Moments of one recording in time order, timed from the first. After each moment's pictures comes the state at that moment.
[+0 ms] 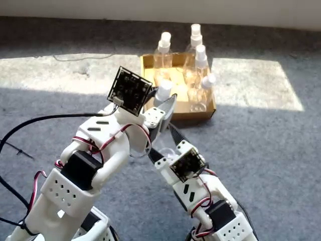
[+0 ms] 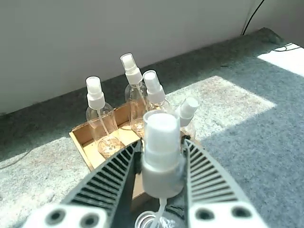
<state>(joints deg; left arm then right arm) 29.2 -53.1 35.9 45.1 6.5 -37.4 -103.8 94.9 19.6 15.7</state>
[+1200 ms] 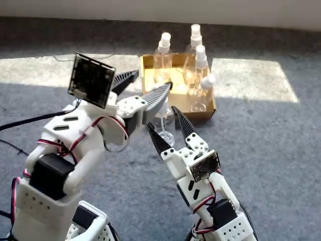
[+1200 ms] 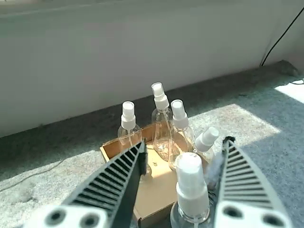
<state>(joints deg) 22.2 -53.1 20.1 56.4 6.6 -33.2 -103.8 94.9 9.9 10.5</state>
